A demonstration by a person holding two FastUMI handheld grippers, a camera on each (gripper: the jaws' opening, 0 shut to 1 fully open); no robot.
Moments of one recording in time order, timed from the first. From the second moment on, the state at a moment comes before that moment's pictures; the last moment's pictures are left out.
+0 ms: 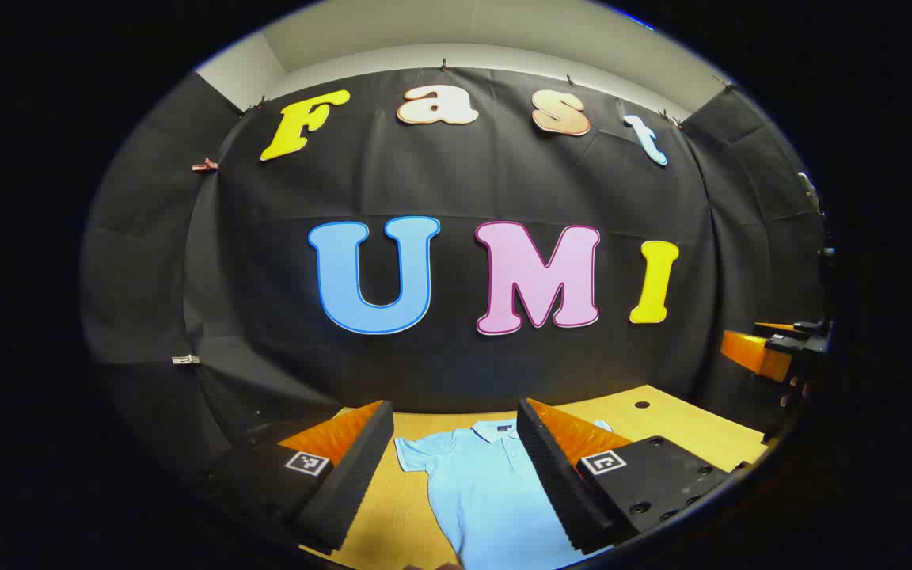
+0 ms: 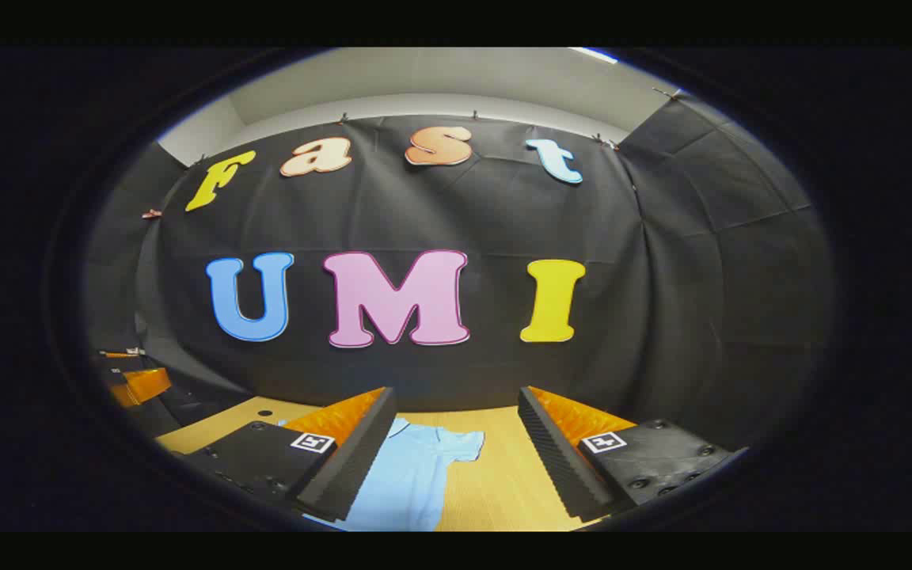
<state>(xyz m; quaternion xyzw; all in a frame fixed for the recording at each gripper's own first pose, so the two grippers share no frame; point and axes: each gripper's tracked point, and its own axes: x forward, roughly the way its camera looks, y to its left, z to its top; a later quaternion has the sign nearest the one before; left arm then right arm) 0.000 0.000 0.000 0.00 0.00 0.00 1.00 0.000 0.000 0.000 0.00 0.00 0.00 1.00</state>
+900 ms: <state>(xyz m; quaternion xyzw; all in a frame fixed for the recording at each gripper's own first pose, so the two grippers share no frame) -0.005 -0.013 -0.003 0.00 0.00 0.00 1.00 0.001 -0.008 -0.004 0.01 0.01 0.00 1.00</state>
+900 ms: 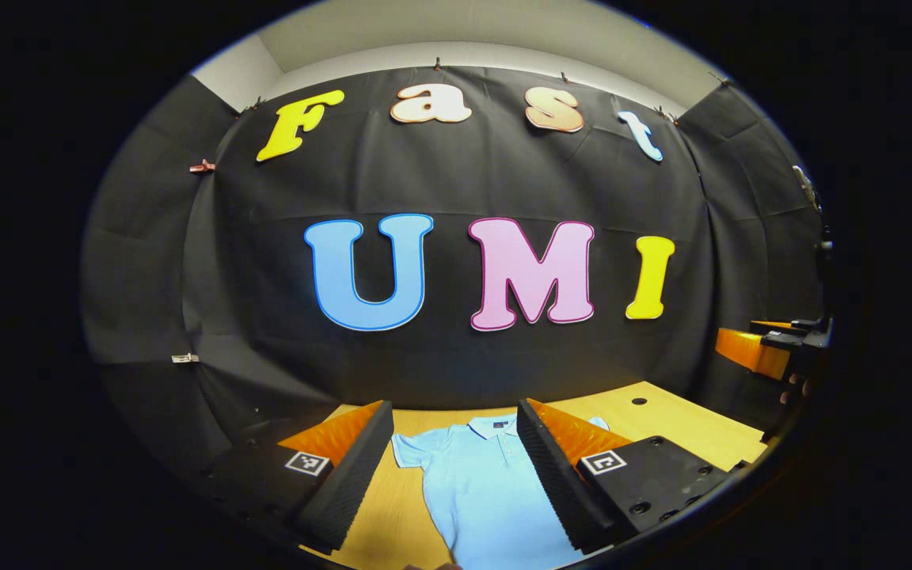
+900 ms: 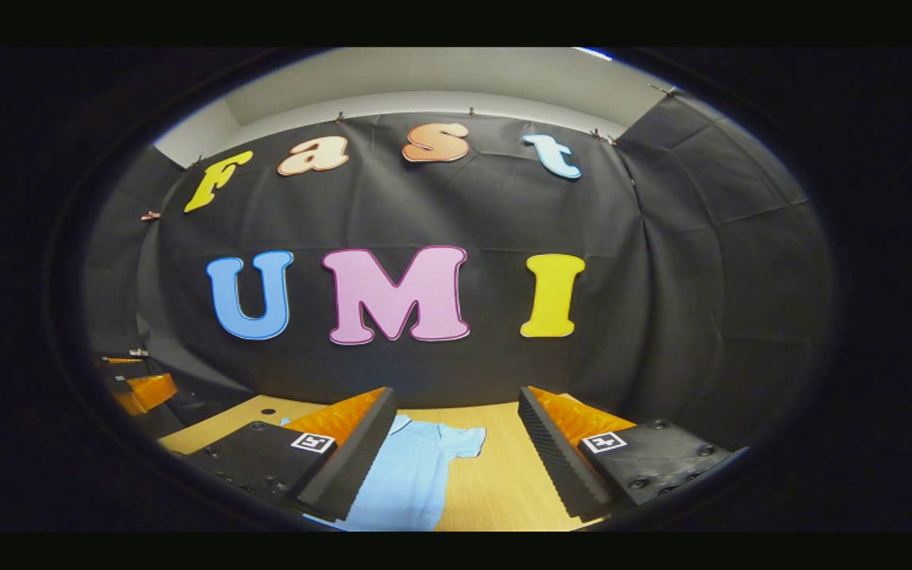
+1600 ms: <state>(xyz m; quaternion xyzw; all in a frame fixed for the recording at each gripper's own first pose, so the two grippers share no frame) 0.023 -0.006 -0.020 0.01 0.03 0.03 1.00 0.121 -0.007 -0.082 -0.05 0.11 0.03 0.99</state>
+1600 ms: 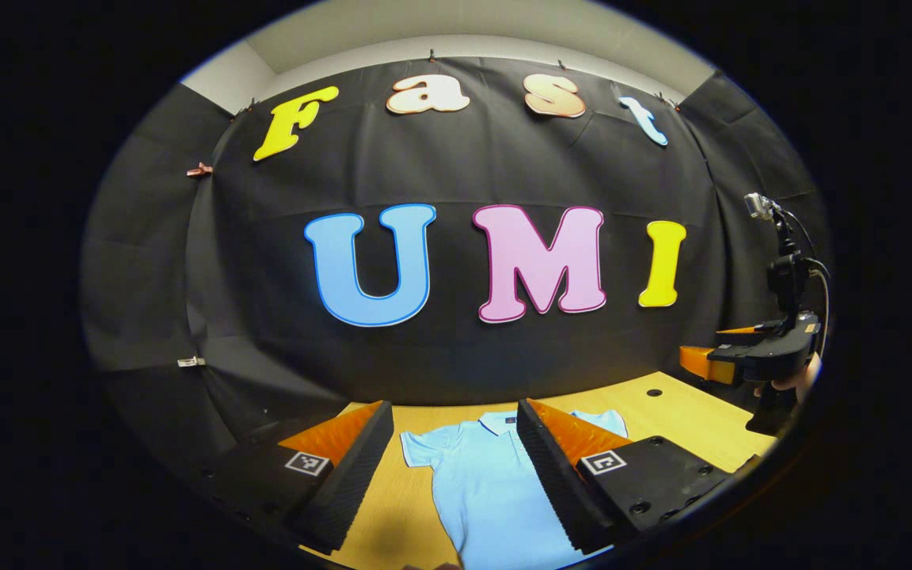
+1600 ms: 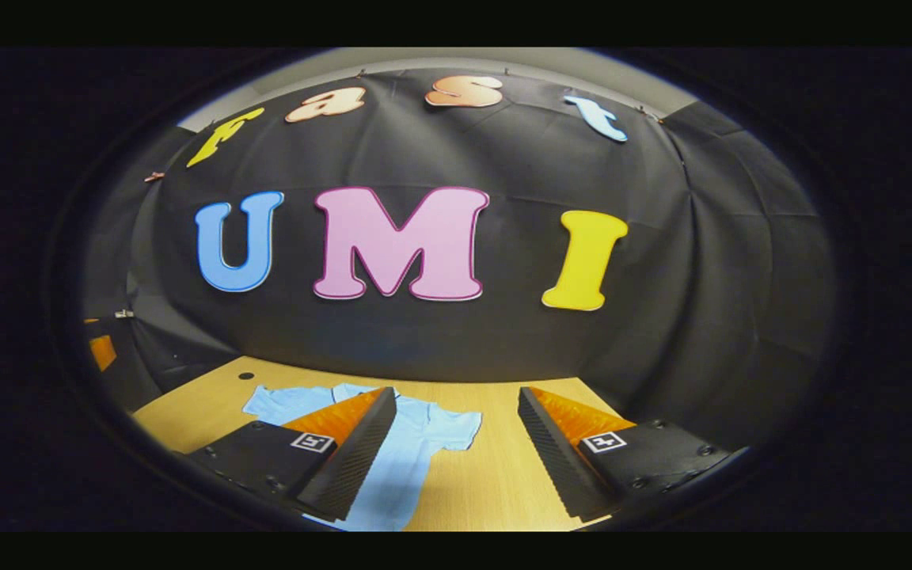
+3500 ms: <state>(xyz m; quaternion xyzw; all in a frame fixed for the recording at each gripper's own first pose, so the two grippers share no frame) 0.066 0.053 -0.126 -0.06 0.17 0.16 0.97 0.318 -0.021 -0.409 -0.02 0.39 0.03 0.92</state>
